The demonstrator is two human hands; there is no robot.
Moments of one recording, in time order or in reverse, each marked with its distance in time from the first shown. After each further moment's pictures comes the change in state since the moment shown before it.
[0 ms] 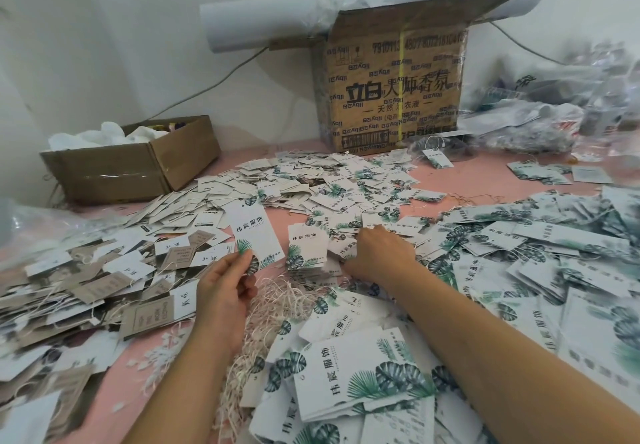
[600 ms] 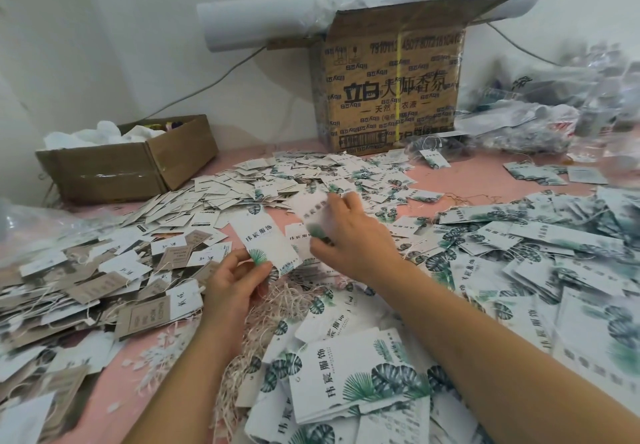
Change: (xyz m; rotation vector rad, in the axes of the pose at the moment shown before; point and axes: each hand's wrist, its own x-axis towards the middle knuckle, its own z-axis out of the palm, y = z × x) left_hand -0.005 -0.006 -0.001 0.288 -0.179 0.101; right_hand -0.008 -0.019 -0.009 0.119 0.277 -0.327
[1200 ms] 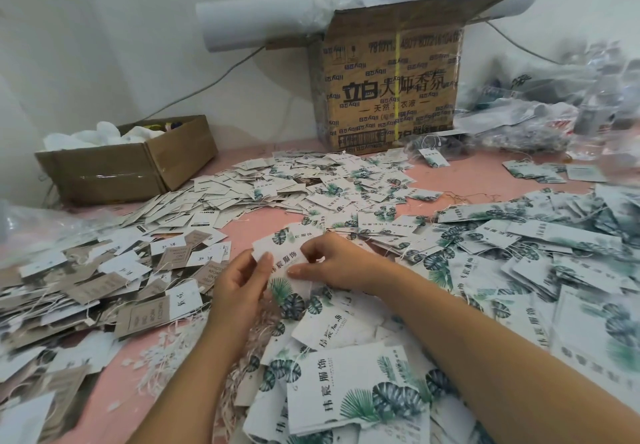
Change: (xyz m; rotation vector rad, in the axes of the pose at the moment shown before) left_hand -0.011 0.002 0.008 0.140 -0.086 0.092; right_hand -0.011 -0.013 -0.002 0.672 -0.417 -0.048
